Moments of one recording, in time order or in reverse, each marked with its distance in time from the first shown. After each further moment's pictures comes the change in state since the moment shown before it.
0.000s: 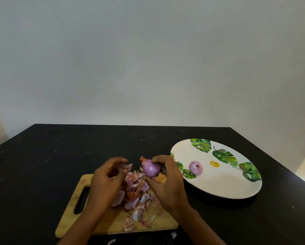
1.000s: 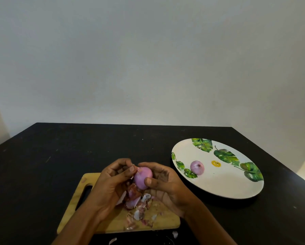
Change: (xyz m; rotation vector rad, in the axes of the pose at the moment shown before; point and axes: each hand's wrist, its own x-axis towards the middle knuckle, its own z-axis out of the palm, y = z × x) left_hand 0.000 0.007 -0.001 -0.879 -0.350 -0.299; right_hand 0.009 -0.019 -0.016 0.892 -0.462 0.607
